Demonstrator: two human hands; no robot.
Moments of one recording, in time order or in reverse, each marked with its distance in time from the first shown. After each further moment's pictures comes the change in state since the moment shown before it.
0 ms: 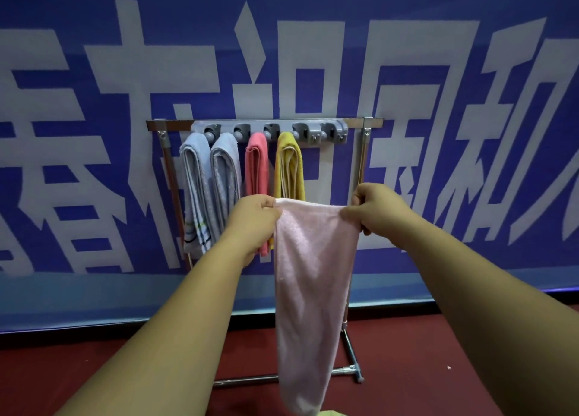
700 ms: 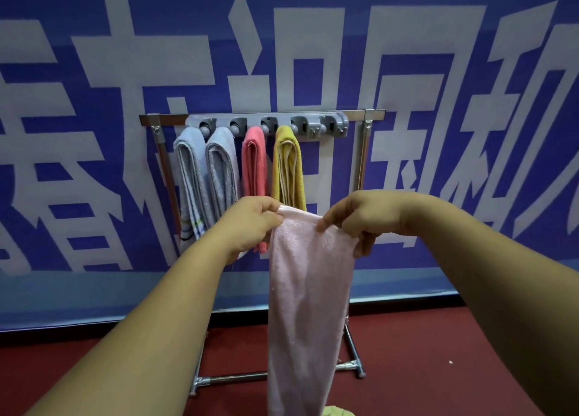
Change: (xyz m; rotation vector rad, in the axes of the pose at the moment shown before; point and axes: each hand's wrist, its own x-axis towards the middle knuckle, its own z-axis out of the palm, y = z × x) left_hand 0.001 0.001 -0.013 0.103 -0.268 0.035; right_hand 0.002 -0.024 -0.022 -0.053 -0.682 -0.021
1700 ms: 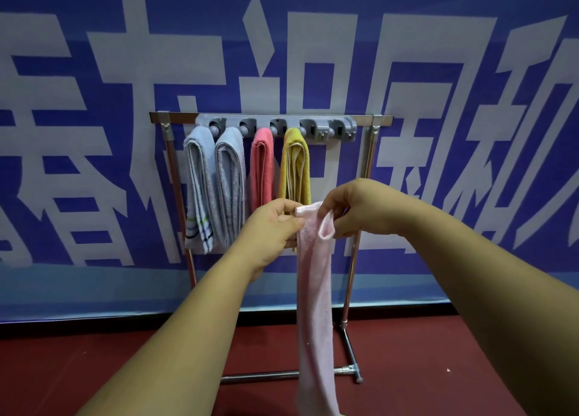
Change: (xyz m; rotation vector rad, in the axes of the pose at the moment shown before) left_hand -0.019 0.003 0.032 -0.326 0.065 0.064; right_hand 0.010 -0.021 0.012 -0.214 0.288 -0.185
